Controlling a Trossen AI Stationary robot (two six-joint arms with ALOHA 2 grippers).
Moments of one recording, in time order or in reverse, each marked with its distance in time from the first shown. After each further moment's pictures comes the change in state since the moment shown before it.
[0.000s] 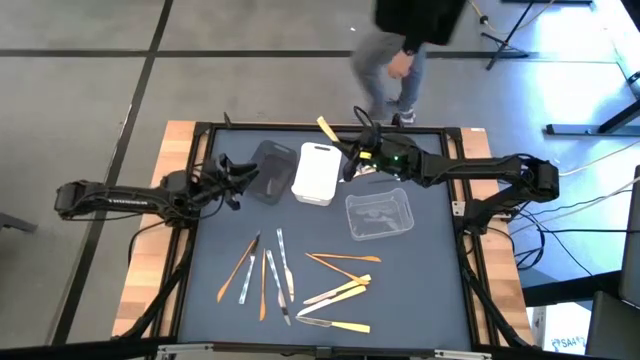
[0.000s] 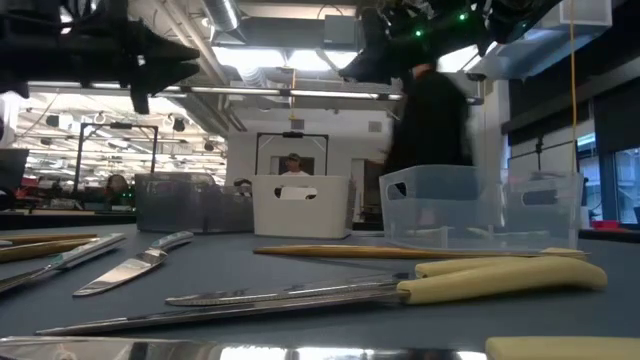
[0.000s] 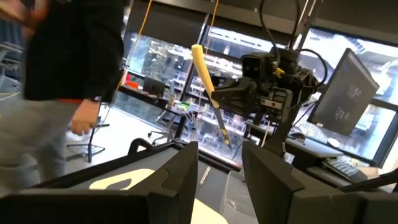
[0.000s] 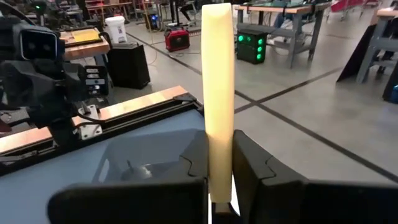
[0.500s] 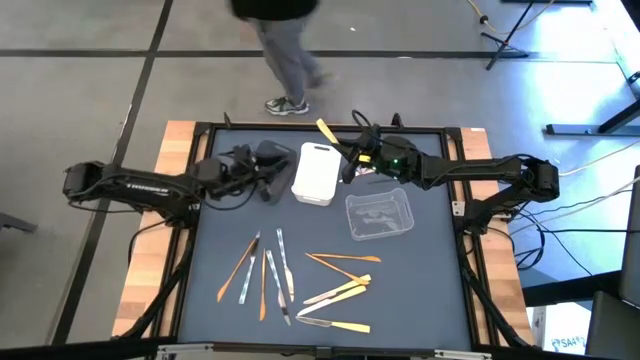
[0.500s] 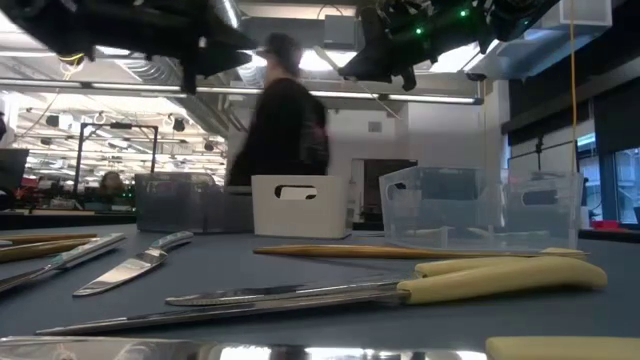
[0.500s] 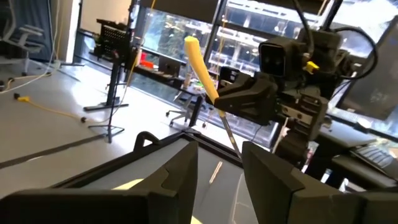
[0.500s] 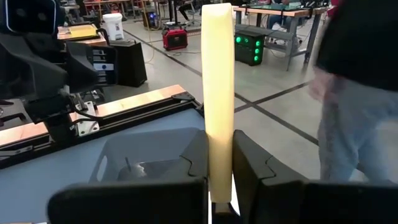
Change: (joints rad) left arm 0.000 0.480 0.348 0.002 -0.052 0.001; right arm 0.021 0.000 0.000 -0.002 0.026 -0.023
